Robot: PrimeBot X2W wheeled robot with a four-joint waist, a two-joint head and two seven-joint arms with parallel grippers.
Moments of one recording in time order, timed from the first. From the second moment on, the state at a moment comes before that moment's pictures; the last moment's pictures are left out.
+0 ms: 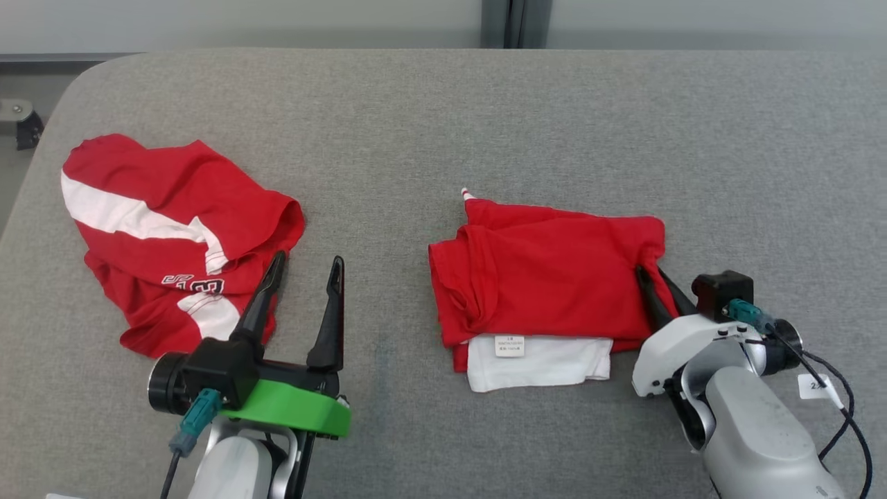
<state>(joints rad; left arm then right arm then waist) -0.16 0.05 -0.22 0.15 -0.22 -0.10 -0.26 -0.45 -0.08 0.10 0.81 0.15 0.13 -0.26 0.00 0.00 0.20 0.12</state>
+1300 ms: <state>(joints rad) -0.48 0.11 -0.37 0.08 -0.13 -0.13 -0.26 -0.88 -0.58 0.11 0.90 0.05 0.13 -0.26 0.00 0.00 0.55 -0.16</state>
